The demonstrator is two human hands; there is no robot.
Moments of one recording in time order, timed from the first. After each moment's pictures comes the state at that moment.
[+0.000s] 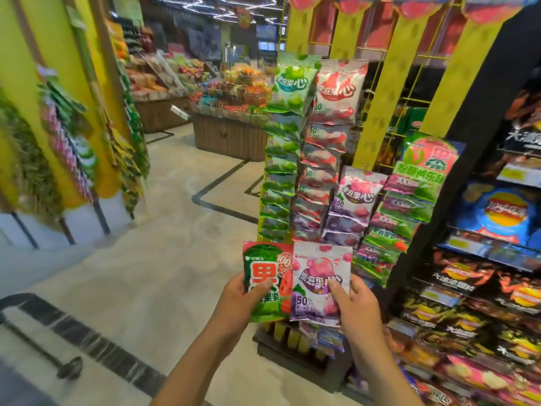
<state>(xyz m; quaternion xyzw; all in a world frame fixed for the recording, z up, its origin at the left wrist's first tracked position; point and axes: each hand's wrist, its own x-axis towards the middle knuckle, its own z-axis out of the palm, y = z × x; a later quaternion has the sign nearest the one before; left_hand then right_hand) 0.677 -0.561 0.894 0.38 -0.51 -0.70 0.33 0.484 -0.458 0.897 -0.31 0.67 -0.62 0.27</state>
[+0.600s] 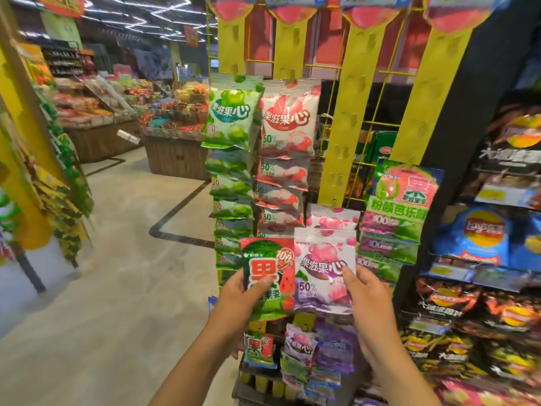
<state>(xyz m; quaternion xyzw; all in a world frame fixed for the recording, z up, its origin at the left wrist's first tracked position) 0.541 -0.688 0.923 0.33 -0.56 -0.69 0.31 0.359 -0.553 0.928 -0.26 0.66 -0.68 0.19</state>
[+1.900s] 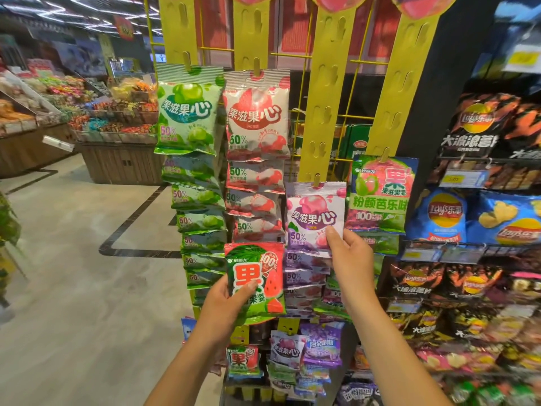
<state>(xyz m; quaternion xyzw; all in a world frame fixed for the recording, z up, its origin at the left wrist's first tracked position) 0.512 -0.734 0.910 0.32 -0.58 -0.70 0.27 0.336 -0.604 0.974 -0.23 0.68 -0.69 0.05</state>
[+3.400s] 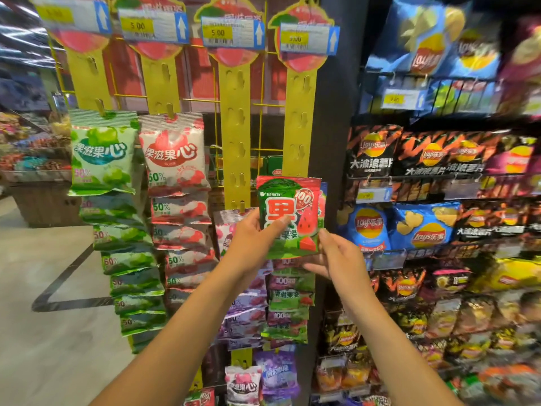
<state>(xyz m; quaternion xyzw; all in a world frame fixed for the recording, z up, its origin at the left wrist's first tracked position) 0.370 -0.655 1.056 0.08 -0.67 -0.69 0.27 0.291 -0.506 1.021 -0.26 0.65 -0.71 0.07</state>
